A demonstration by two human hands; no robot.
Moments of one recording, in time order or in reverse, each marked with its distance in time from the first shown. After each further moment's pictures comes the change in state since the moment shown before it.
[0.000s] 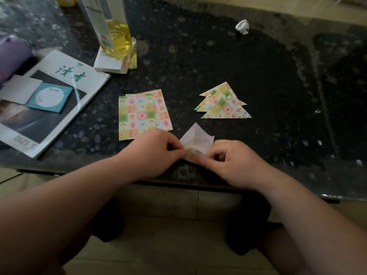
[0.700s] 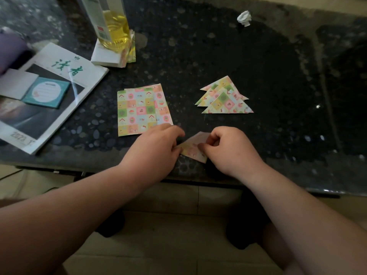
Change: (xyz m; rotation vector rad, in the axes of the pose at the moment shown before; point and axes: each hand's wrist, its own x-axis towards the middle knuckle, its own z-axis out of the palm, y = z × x) left_hand -0.002 -0.015 0.025 0.222 0.239 0.193; right_hand 0.014 -0.021 0.010 -0.056 0.193 0.278
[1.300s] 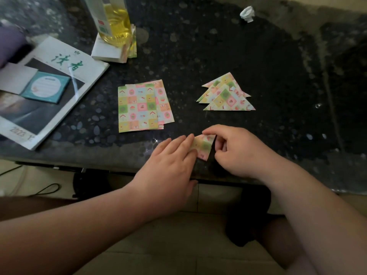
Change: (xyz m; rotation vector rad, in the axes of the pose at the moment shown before) left_hand -0.036 0.010 0.030 0.390 -0.111 0.250; right_hand -0.005 0.010 -0.020 -0.107 -0.186 -0.173
